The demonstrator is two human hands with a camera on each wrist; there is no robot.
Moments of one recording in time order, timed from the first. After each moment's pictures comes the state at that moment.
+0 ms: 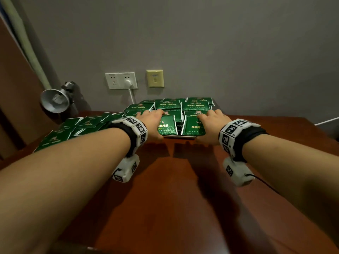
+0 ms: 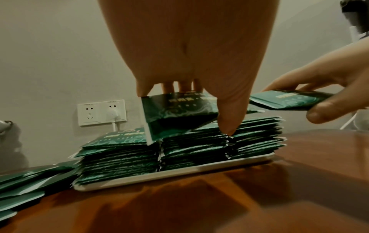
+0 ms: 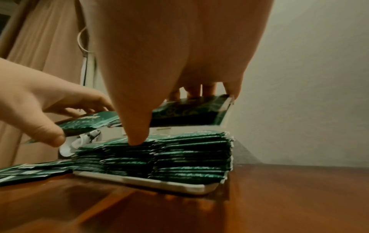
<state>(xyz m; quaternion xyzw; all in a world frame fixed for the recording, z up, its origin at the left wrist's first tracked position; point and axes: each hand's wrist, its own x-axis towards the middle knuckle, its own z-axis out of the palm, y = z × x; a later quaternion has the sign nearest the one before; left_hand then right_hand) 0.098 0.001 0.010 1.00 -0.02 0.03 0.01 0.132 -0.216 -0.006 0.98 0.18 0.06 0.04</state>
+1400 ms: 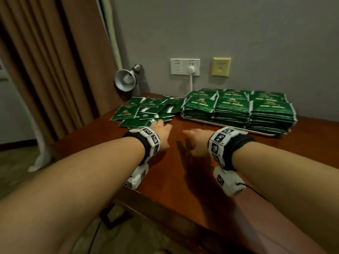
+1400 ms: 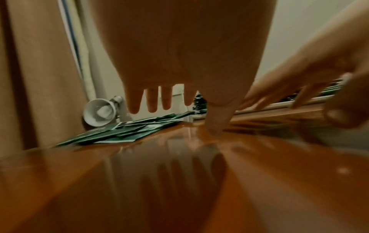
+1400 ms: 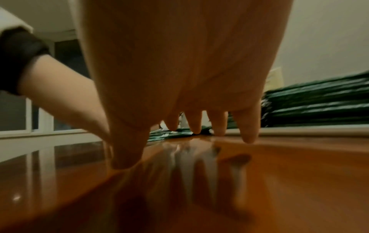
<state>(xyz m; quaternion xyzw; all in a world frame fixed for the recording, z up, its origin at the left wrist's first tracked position) 0.000 0.140 -0.049 0.99 0.13 -0.06 -0.04 0.050 -0.020 -0.037 0.91 0.39 -0.12 0.06</state>
